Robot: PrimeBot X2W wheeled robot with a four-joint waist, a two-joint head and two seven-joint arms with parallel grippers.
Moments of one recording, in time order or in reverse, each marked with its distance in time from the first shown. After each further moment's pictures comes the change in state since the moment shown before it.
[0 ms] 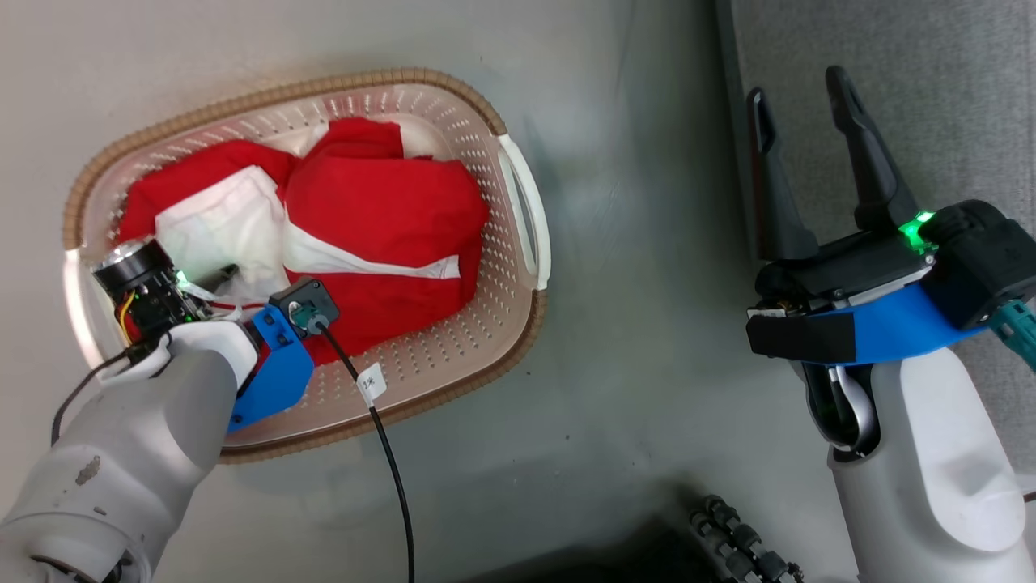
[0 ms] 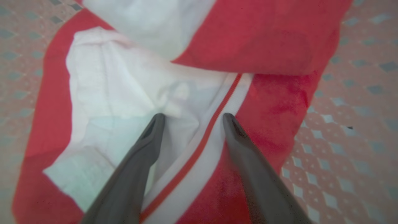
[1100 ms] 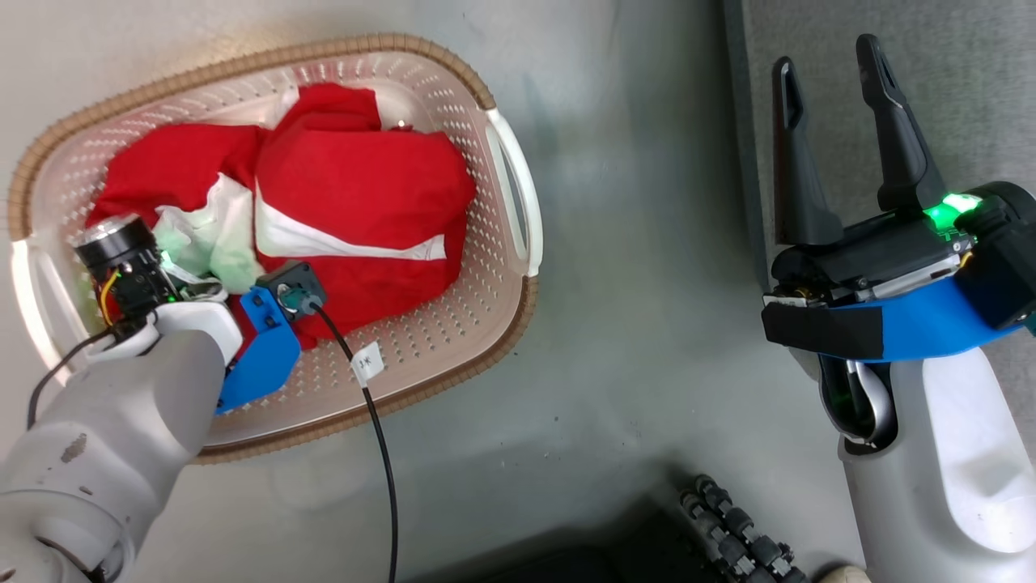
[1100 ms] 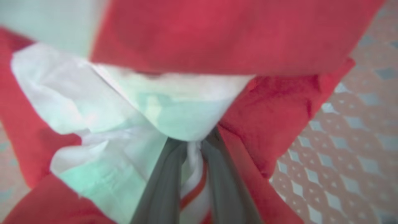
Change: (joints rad) left arm -0.077 0.024 -0.237 0.004 -0.156 -0.002 0.102; right arm -0.013 0.000 -0.015 -0.069 0.014 0.000 0.000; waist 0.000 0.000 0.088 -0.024
